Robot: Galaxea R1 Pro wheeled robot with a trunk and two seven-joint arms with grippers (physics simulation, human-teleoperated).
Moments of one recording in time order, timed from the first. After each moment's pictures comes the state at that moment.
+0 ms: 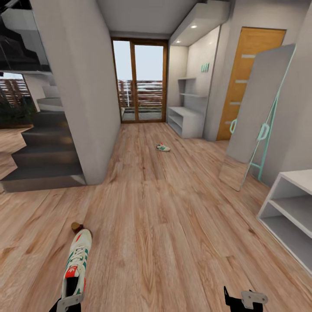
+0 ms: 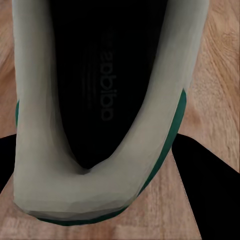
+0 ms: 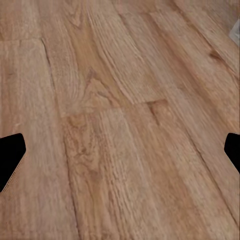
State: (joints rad) left arm -0.25 0.08 0.27 -0.30 -0.02 -0.56 -0.05; right arm -0.22 -0.07 -0.26 -0.43 0.14 -0.49 -0.02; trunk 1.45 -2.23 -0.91
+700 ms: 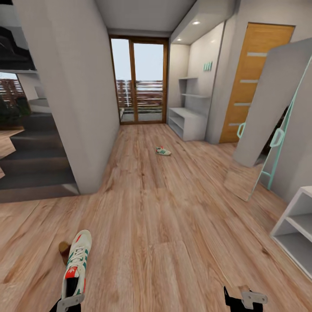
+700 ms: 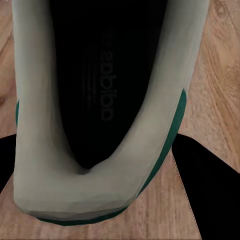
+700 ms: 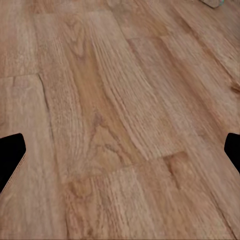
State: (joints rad) left arm -0.25 0.08 0.27 -0.29 -0.02 -0.56 -0.05; right arm -0.22 -0.07 -0.26 -0.43 0.14 -0.49 -0.02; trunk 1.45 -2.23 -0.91
